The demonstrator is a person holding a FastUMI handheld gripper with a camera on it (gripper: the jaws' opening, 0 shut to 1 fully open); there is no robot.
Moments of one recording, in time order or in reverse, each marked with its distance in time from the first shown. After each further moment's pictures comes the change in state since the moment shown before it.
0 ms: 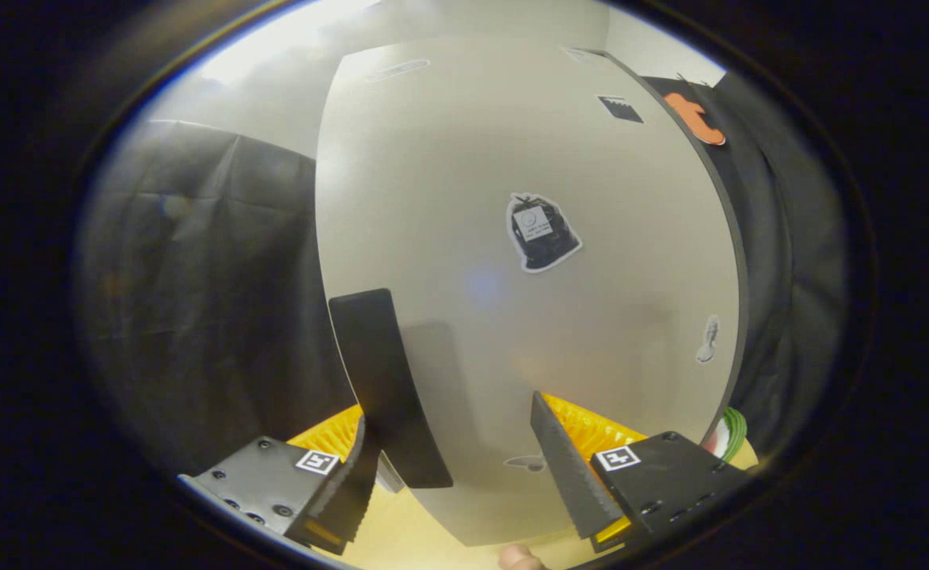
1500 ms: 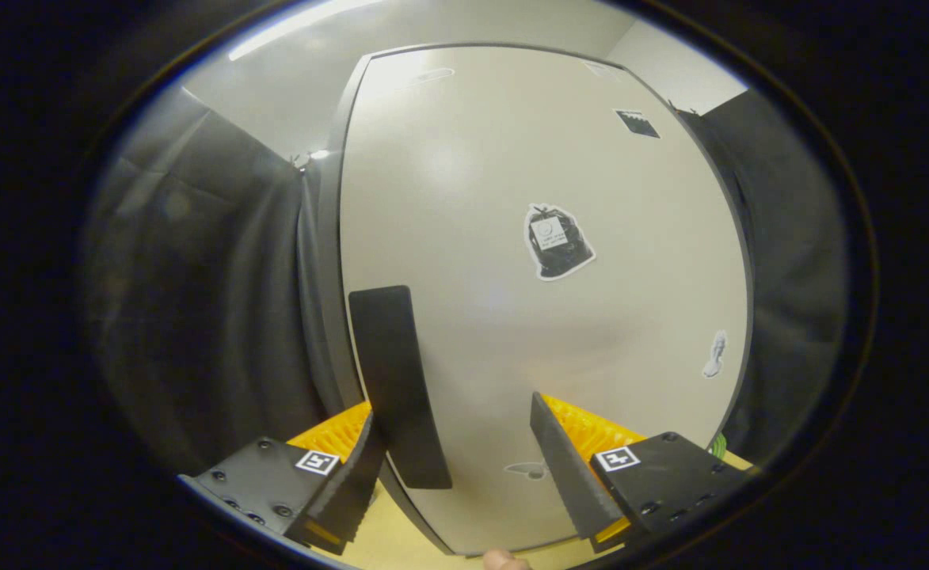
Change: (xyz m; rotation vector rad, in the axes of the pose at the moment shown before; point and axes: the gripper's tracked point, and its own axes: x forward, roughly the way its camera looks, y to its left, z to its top) arm 0.036 0.005 -0.001 -0.054 -0.101 -0.222
